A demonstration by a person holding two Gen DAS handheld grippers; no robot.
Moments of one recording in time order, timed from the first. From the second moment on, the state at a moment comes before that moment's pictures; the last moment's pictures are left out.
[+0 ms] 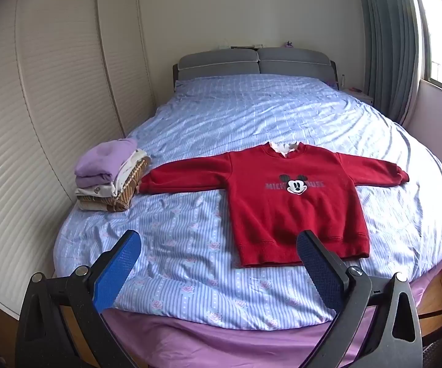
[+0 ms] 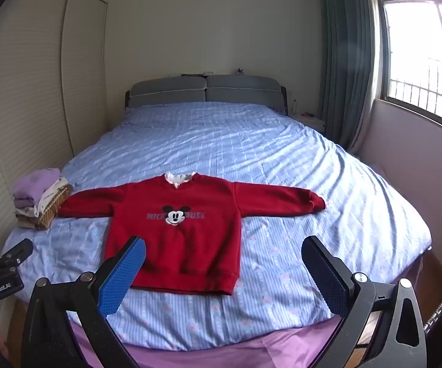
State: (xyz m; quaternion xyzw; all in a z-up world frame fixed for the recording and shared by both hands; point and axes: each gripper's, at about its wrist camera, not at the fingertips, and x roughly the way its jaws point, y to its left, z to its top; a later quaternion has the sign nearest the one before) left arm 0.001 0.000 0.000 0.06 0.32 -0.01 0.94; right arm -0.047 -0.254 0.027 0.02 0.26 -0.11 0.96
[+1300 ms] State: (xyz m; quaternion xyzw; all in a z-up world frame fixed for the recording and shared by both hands) left arm -0.011 0.000 0.004 0.05 0.31 -0.02 0.95; right arm -0.050 -0.255 0.030 0.03 0.26 -0.11 0.96
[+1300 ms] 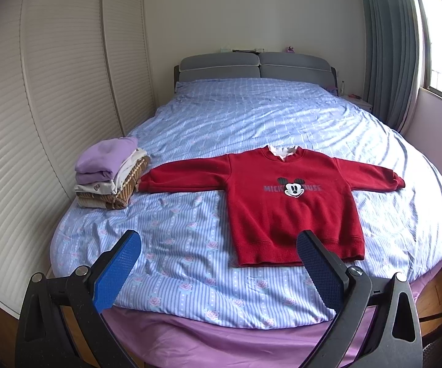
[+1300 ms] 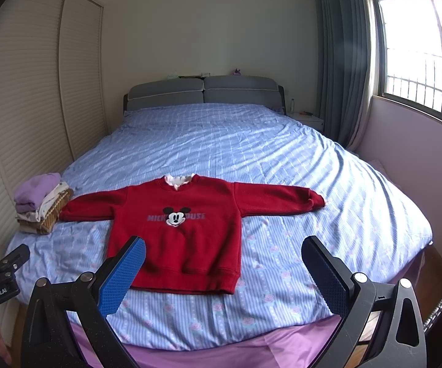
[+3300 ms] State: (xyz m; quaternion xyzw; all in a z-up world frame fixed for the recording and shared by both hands) left arm -0.012 0.008 0.008 0.03 0.31 -0.03 0.95; right arm -0.047 -0.254 0.028 0.03 0.27 -0.11 0.96
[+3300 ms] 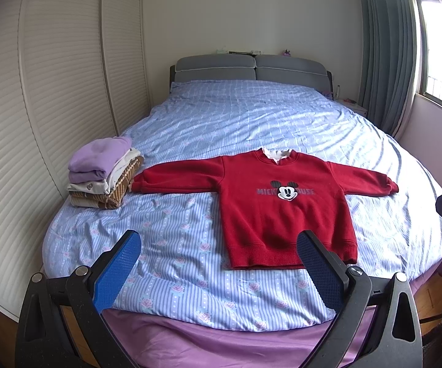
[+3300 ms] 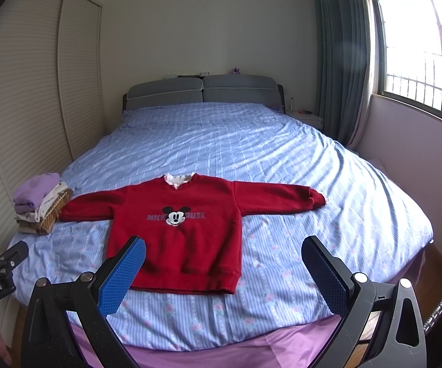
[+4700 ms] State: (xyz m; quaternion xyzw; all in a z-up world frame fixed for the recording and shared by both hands) left arm 0.201 -0.116 -0.064 0.04 0.29 -0.07 0.95; right arm 0.125 -0.386 -0.056 0.10 0.29 -0.21 0.93
